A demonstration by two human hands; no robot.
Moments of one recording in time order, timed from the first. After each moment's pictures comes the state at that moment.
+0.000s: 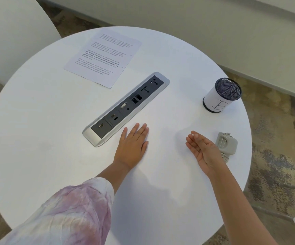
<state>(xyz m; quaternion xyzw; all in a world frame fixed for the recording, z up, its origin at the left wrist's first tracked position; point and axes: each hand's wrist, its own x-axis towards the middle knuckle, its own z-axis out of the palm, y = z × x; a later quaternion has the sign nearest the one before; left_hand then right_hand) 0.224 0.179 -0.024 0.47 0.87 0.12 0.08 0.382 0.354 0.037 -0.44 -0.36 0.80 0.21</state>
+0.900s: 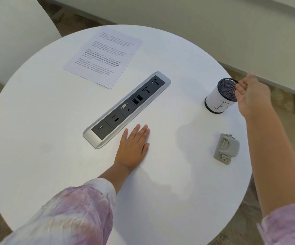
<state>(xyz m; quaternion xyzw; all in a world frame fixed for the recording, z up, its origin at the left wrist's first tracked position) 0.223 0.180 -0.024 0.46 0.87 0.12 0.10 0.313 0.483 0.140 -0.53 -0.45 0.63 0.34</state>
